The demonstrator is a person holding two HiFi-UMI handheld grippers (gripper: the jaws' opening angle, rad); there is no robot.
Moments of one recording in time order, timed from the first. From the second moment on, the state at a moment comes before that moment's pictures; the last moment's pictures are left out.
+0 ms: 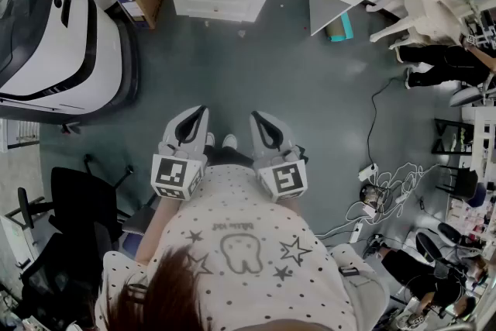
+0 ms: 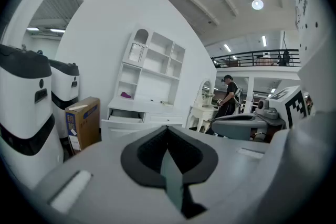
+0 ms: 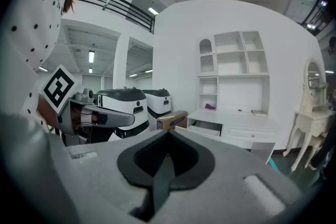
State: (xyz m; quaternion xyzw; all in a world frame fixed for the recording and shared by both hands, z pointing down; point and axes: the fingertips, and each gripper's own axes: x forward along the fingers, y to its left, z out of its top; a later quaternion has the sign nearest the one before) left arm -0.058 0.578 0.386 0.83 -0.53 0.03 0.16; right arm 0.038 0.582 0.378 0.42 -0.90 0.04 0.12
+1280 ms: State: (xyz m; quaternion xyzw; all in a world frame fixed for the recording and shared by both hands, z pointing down) left arm -0.005 0.588 0.395 0.84 -0.52 0.01 0.16; right arm 0.081 0.596 0.376 0.38 -0.92 0.05 0.06
